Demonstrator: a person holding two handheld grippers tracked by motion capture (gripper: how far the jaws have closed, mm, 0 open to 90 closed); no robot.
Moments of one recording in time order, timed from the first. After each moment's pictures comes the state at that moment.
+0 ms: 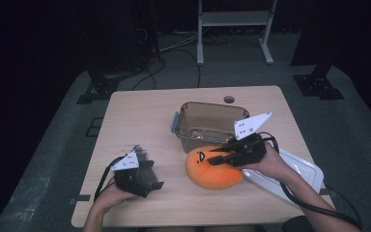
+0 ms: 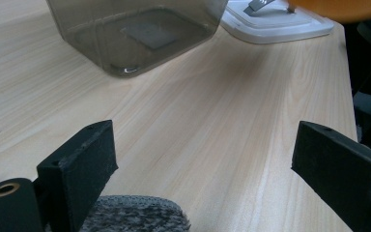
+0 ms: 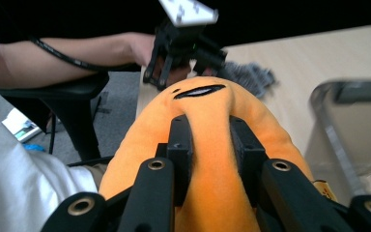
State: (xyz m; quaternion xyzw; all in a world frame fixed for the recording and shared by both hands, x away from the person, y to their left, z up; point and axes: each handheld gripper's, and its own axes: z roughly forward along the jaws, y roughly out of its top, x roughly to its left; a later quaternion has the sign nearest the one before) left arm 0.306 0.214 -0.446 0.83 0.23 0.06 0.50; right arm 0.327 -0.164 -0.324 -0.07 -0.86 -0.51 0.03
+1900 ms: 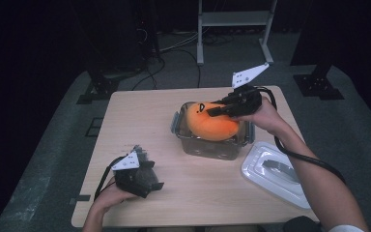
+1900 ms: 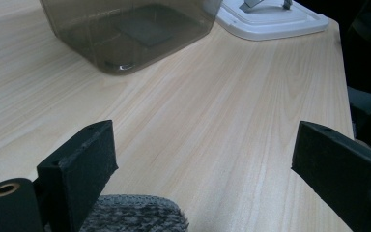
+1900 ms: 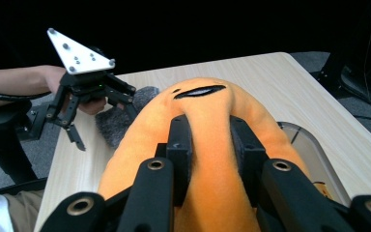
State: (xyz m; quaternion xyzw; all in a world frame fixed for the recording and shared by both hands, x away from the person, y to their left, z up) left arm 0.308 0.214 -0.448 0.83 0.23 0.05 0.50; right arm 0.427 -0.166 -0.270 -0.11 -0.86 -0.50 -0.04
